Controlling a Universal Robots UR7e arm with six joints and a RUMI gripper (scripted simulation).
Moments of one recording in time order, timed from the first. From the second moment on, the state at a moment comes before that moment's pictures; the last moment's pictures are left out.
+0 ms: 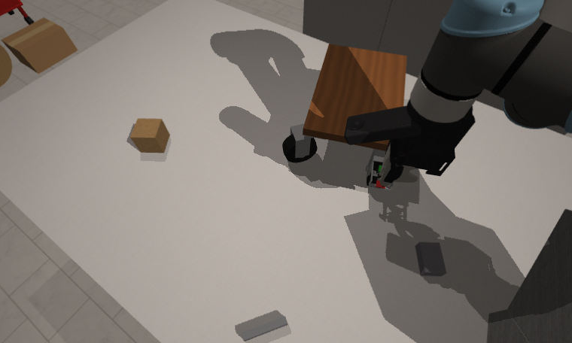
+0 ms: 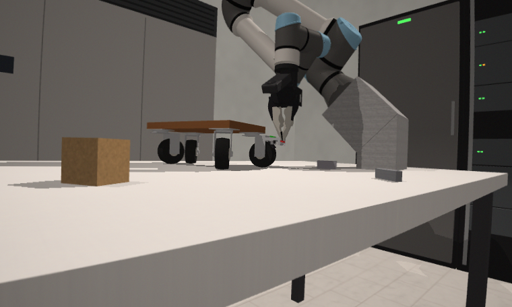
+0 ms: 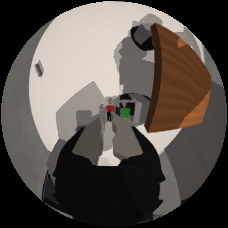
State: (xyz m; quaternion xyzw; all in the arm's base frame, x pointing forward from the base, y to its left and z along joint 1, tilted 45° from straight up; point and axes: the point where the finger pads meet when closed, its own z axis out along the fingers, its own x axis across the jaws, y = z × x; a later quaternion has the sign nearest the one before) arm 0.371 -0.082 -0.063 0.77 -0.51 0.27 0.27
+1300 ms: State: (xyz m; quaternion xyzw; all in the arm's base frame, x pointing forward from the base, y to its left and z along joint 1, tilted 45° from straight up) arm 0.362 -0.039 -0.017 0.77 -0.51 0.28 0.26
